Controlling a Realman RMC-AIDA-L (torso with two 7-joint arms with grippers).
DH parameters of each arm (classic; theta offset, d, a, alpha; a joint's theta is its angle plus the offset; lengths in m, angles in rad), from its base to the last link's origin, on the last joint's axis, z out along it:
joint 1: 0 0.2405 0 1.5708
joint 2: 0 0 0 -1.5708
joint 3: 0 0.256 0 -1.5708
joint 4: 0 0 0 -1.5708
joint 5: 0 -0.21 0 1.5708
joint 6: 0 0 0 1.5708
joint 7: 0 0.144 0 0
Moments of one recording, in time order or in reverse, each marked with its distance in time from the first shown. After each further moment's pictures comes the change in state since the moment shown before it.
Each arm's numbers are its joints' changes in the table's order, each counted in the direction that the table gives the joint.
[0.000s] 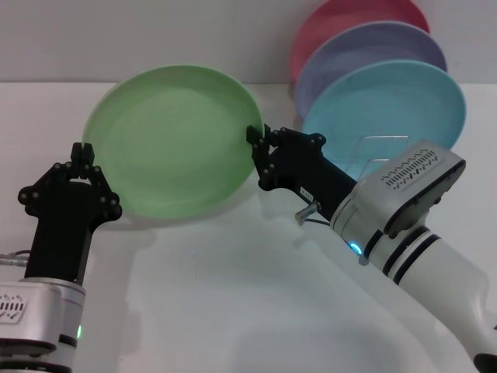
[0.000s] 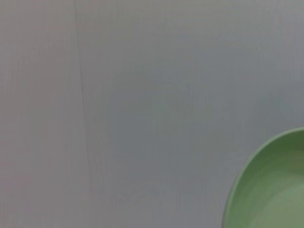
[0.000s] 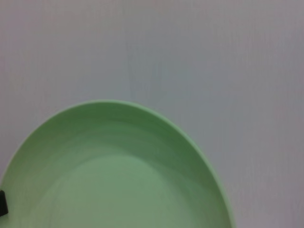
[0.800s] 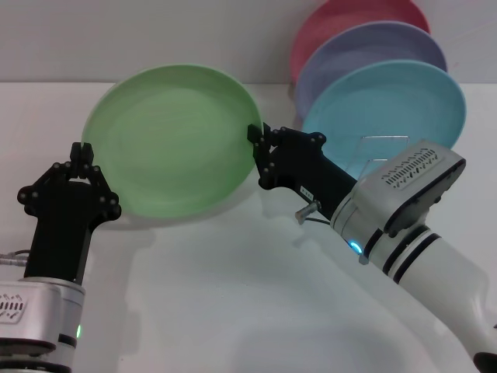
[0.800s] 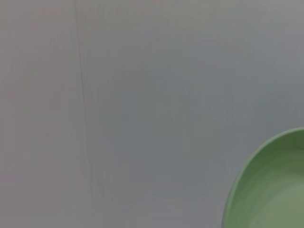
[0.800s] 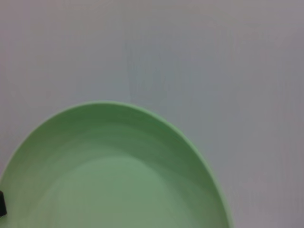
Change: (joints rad) left arm 0.000 0.000 -0.002 -0.002 0.000 0.000 0.000; right arm 0.002 0.000 0.001 -0.001 0.000 0.000 0.000
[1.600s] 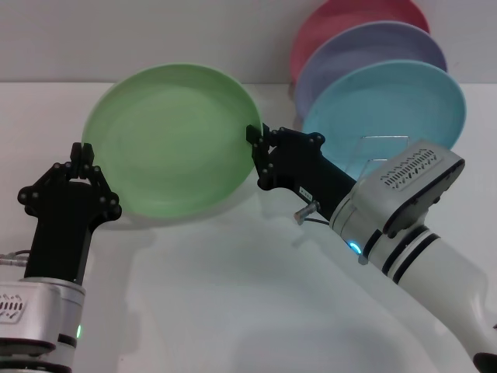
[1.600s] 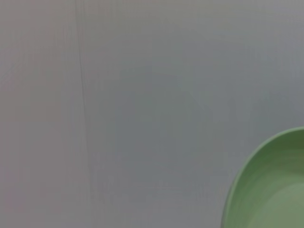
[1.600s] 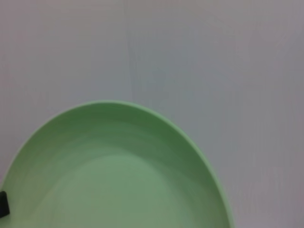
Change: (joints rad) left arm -0.001 0.000 0.000 -0.001 0.000 -0.002 -0.005; right arm 0.001 0.000 -0.004 0.002 0.000 -0.001 0.000
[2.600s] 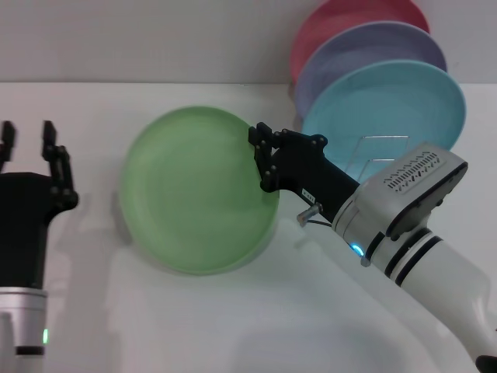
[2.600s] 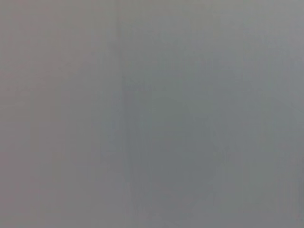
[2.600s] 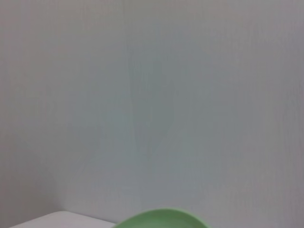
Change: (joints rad) left arm 0.036 -0.005 0.012 0.002 -0.018 0.217 -0.015; right arm -0.006 0.000 -0.002 -0.008 0.001 -0.008 -0.001
